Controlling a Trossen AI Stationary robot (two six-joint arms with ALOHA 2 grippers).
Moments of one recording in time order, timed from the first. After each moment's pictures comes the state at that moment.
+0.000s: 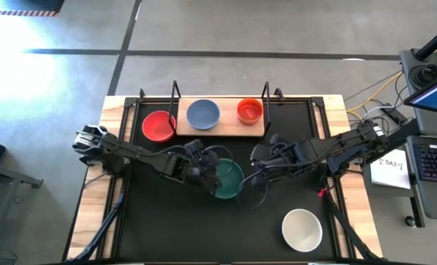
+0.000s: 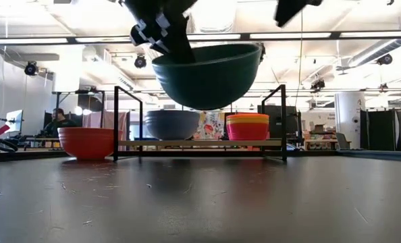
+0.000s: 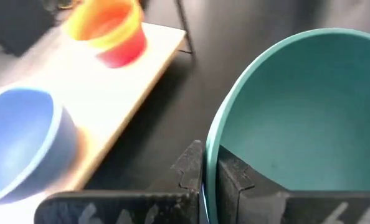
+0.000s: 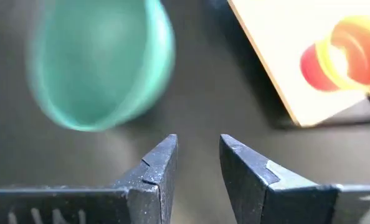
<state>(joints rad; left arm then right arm) -0.27 1.67 1.28 -0.52 -0.70 -0.44 0.31 1.57 1.61 -1.25 0.40 0.67</state>
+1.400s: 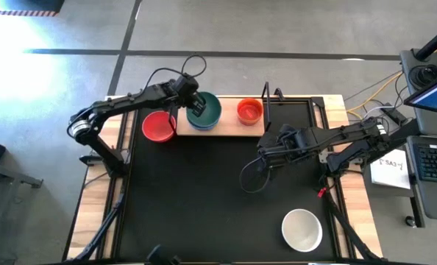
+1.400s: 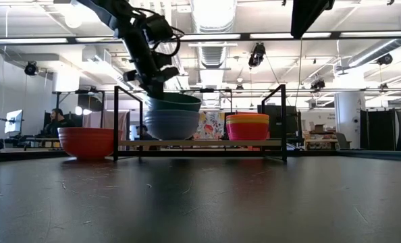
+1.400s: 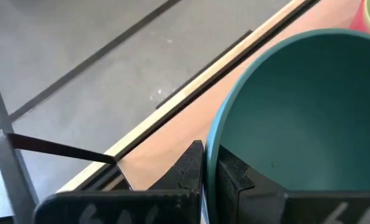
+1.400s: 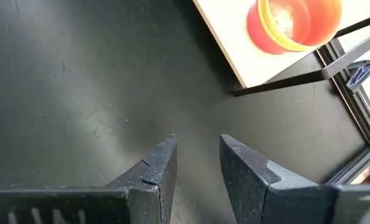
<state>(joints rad) 0.57 1.60 1.28 -0.56 -0.34 -0.14 0.22 1.53 1.61 -1.44 0.38 0.70</state>
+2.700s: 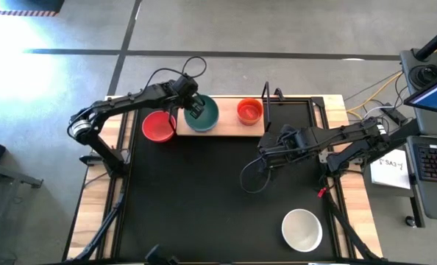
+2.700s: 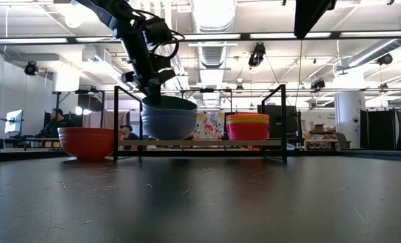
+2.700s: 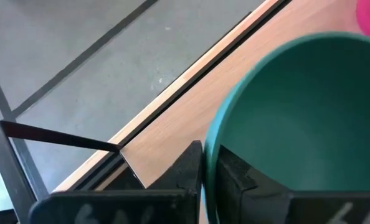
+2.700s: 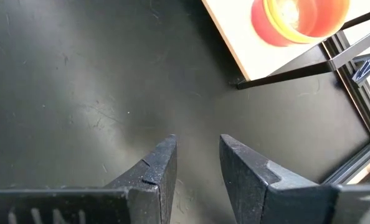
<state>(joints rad) 0.58 1.60 1.28 -0.61 -0.32 -0.11 0.22 1.53 1.61 -1.45 0.36 0.70</state>
